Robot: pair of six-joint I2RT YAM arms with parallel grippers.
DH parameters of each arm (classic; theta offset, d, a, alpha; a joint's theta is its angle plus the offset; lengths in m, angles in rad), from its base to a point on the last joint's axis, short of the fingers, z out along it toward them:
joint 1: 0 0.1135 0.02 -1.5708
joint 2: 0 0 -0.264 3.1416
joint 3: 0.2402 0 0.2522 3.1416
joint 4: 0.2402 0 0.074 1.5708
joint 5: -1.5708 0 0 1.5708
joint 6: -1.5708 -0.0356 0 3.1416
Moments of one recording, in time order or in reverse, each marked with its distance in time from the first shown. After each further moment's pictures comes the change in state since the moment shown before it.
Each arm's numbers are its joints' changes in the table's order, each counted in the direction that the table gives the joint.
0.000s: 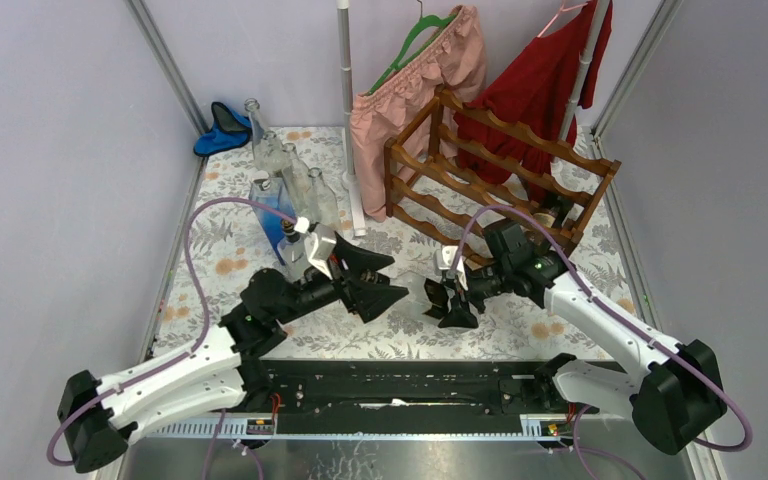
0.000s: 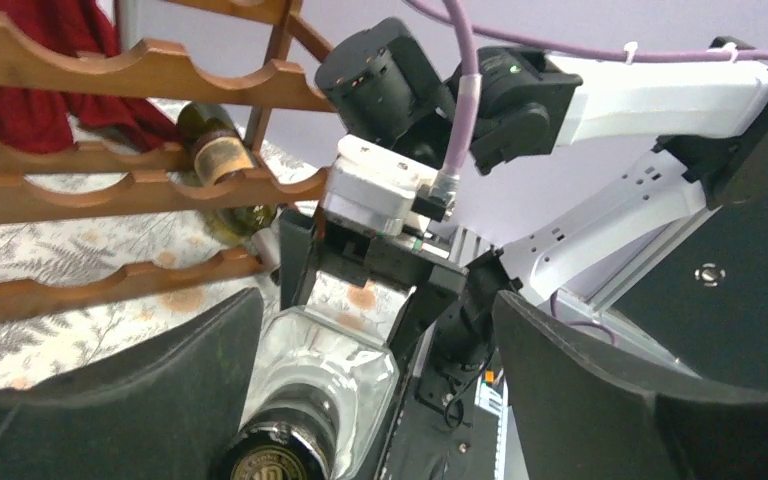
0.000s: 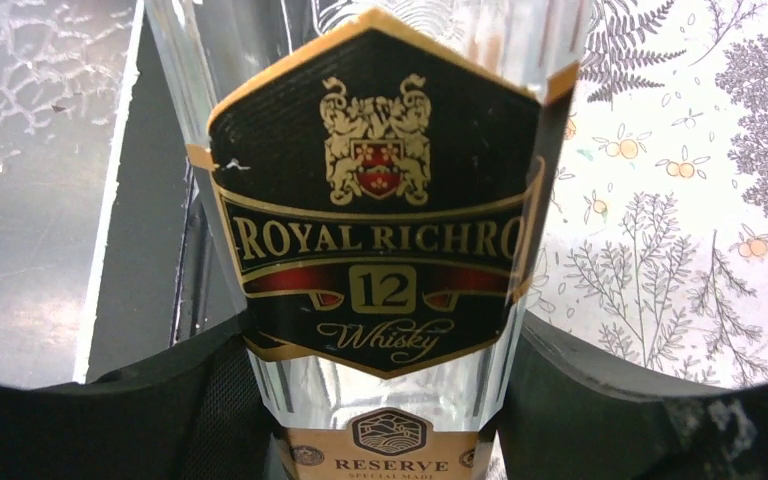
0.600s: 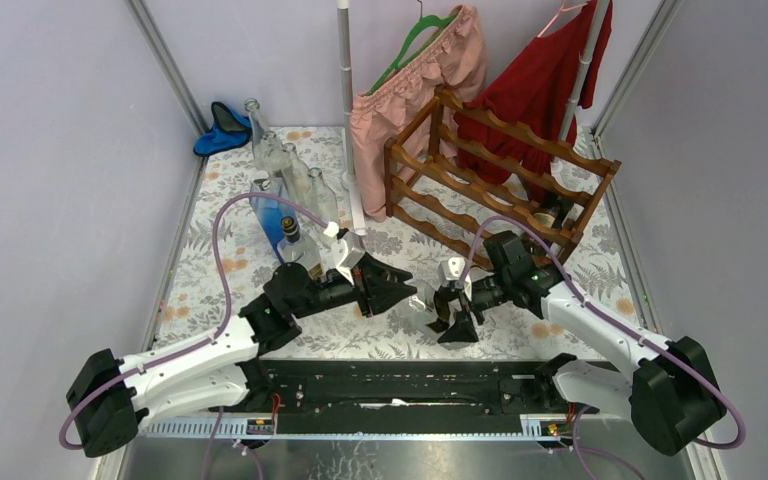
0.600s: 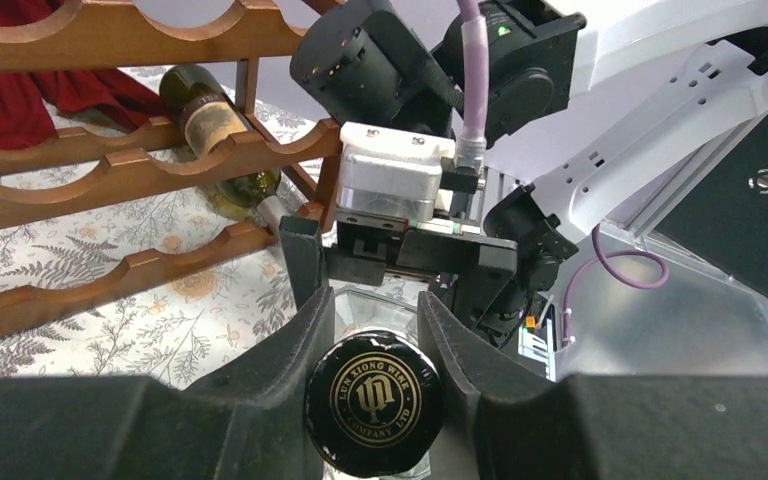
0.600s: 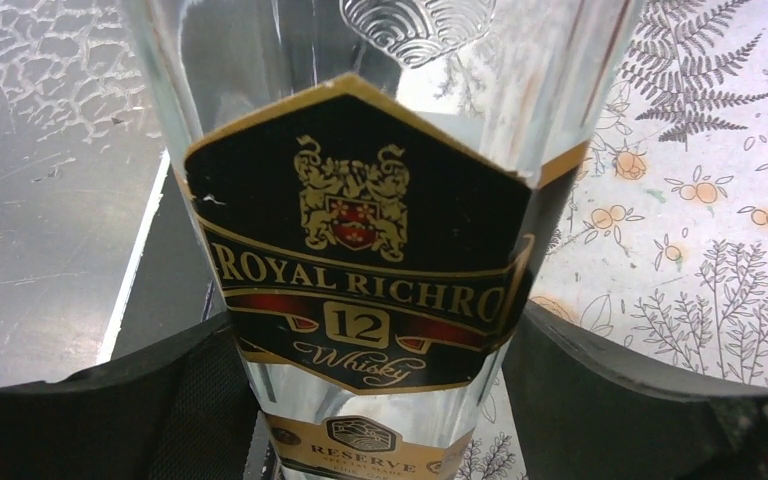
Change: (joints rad) left arm -0.006 0.126 0.019 -0.027 -0.088 -0.115; right arm -0.023 -0.009 -0.137 -0.139 0.146 0.010
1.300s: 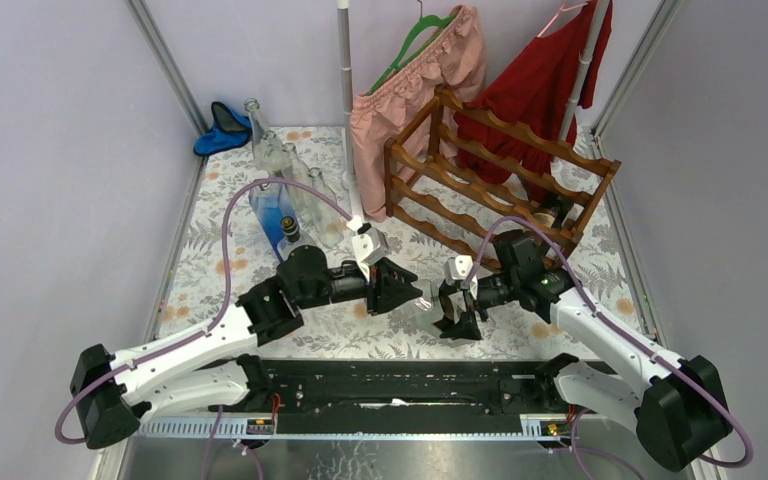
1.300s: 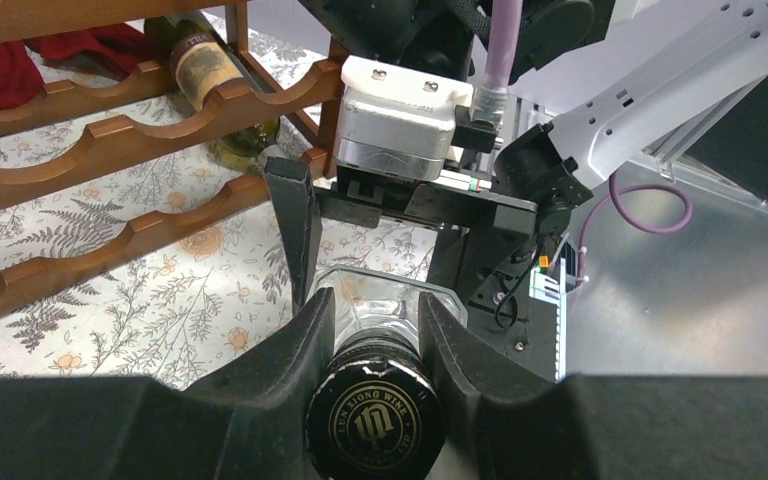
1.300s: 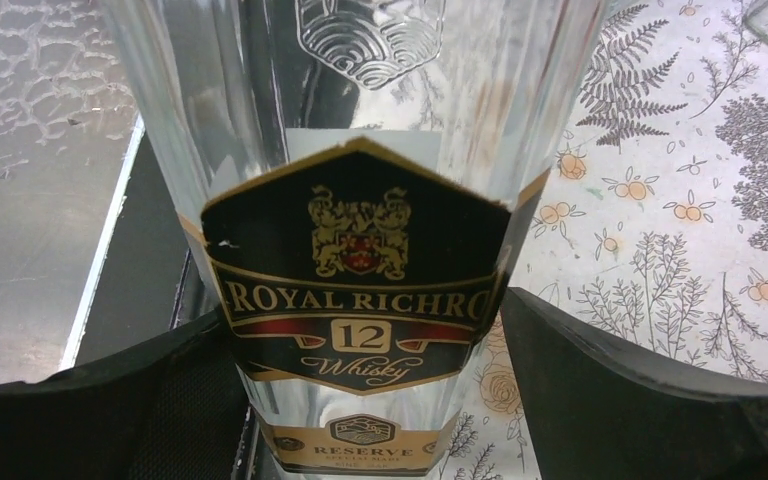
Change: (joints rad) left arm -0.032 0.056 0.220 0.364 -0.019 -0.132; right arm -0.019 -0.083 0.000 0.000 -0.041 -0.004
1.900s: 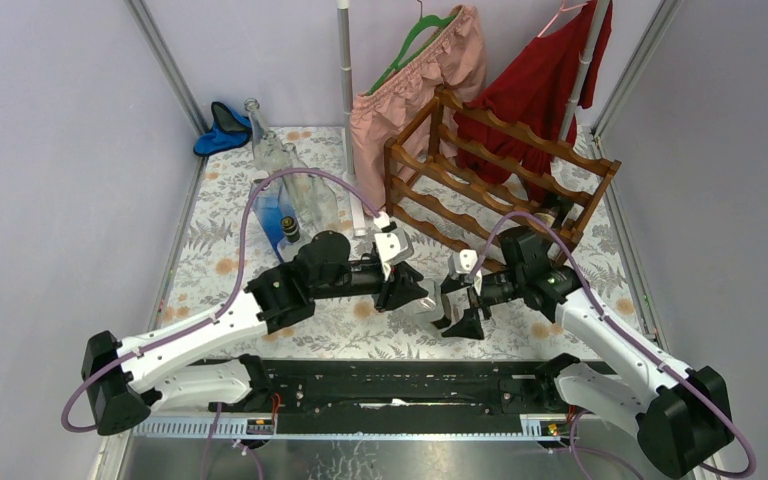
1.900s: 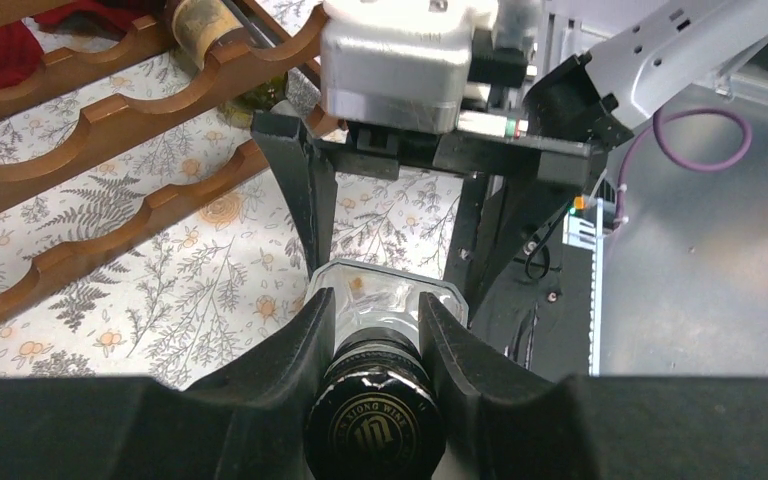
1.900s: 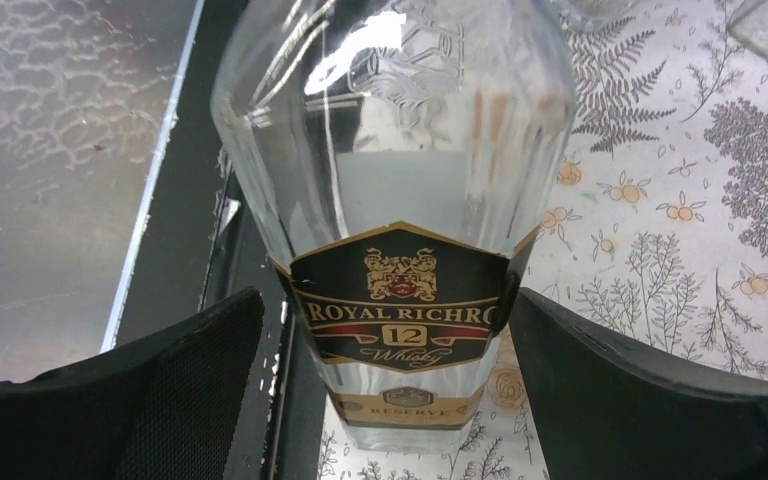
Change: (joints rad) left arm -0.024 0.100 0.170 0.242 0.000 -0.159; right arm -0.023 -0.029 0.052 0.060 0.031 -0.047
